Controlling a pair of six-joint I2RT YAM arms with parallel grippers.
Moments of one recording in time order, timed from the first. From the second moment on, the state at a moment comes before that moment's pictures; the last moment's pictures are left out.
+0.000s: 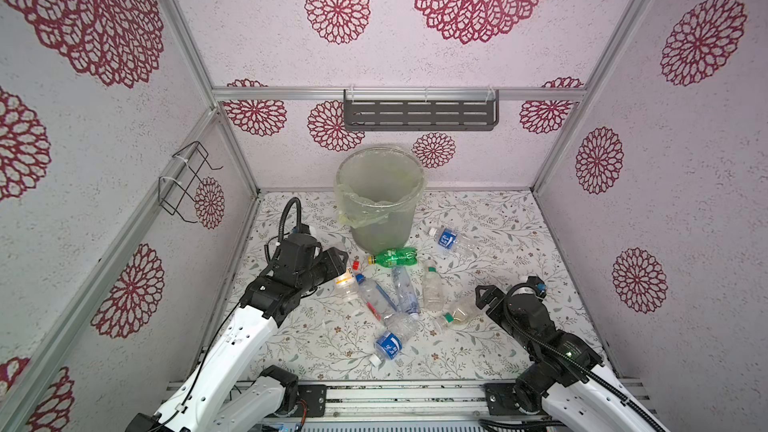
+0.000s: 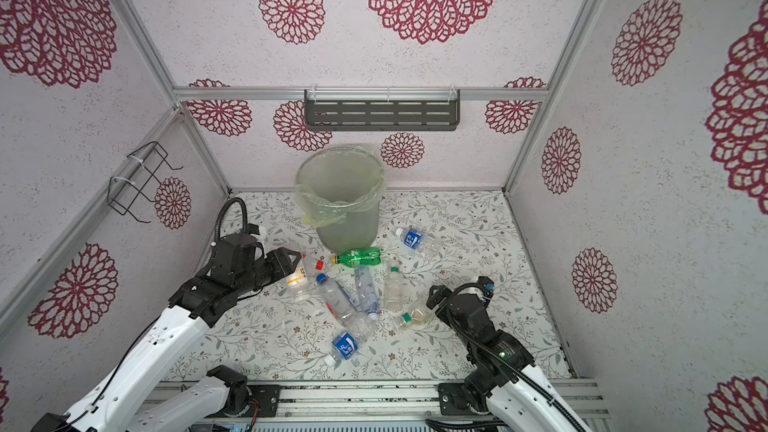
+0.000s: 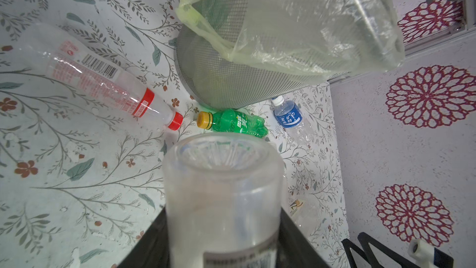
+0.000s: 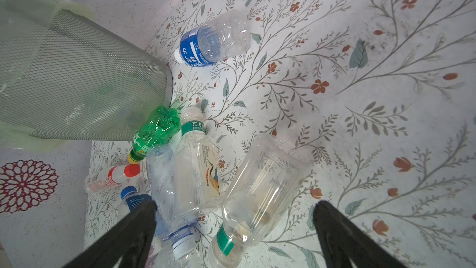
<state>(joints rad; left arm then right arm) -0.37 0.98 0.92 -0.58 0.07 -0.76 0.62 0.51 0.46 -0.63 0.30 1.11</state>
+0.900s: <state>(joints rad) -0.27 1.03 1.17 -0.60 0.06 -0.73 0.62 0.53 0.46 -0.59 0.36 1.09</state>
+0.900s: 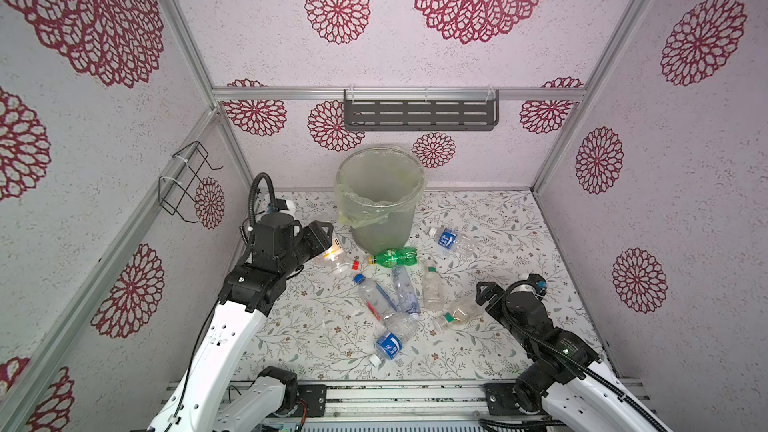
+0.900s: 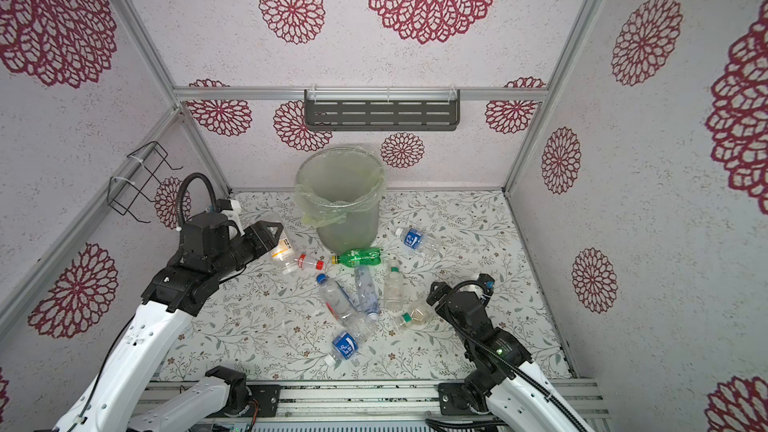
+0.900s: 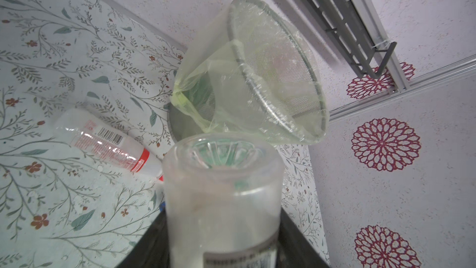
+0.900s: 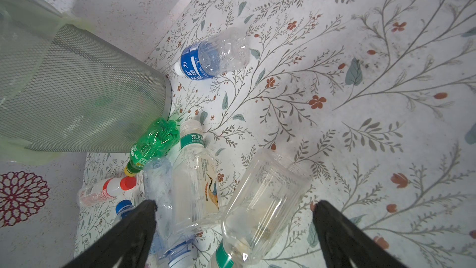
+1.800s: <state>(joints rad) -0.23 1.43 1.82 -0.61 0.17 -0.69 0.62 0.45 0.43 -0.65 0.36 1.10</state>
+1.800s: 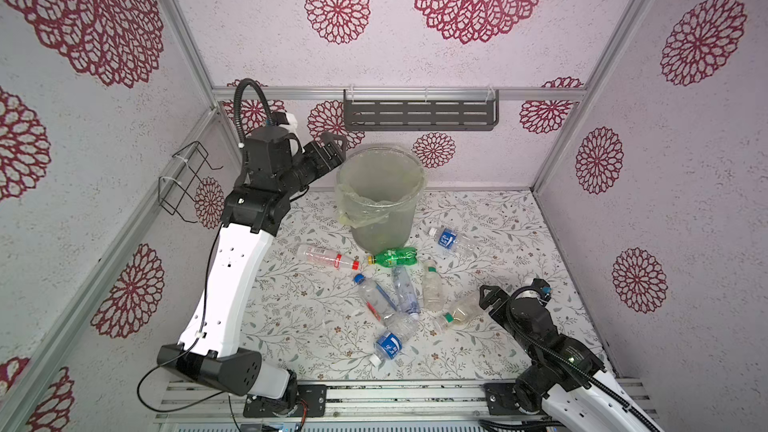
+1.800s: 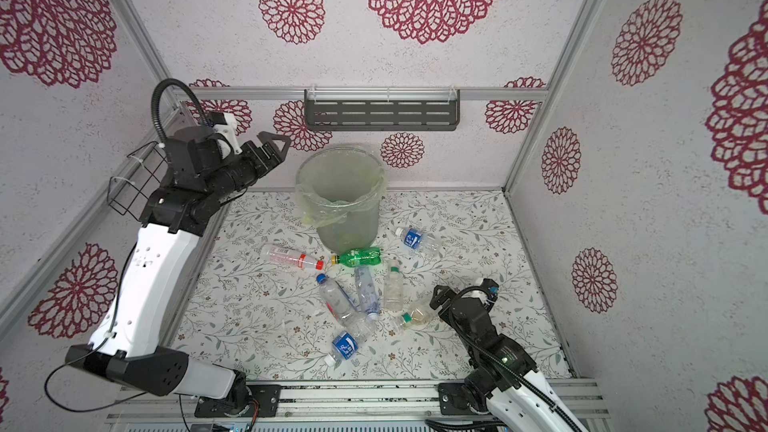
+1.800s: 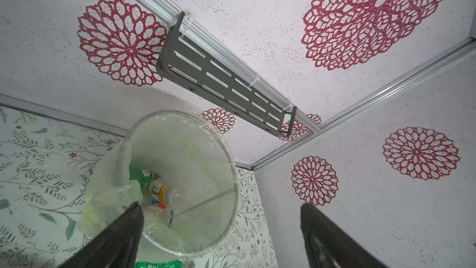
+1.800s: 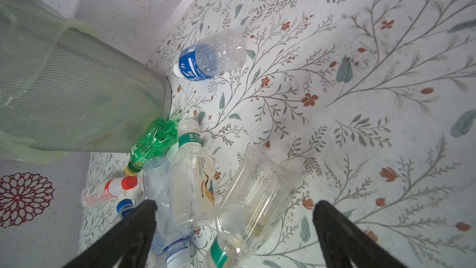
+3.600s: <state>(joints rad) -0.20 0.97 0.77 -0.45 0.23 -0.70 0.62 1.09 0.63 -0.62 0.27 1.26</state>
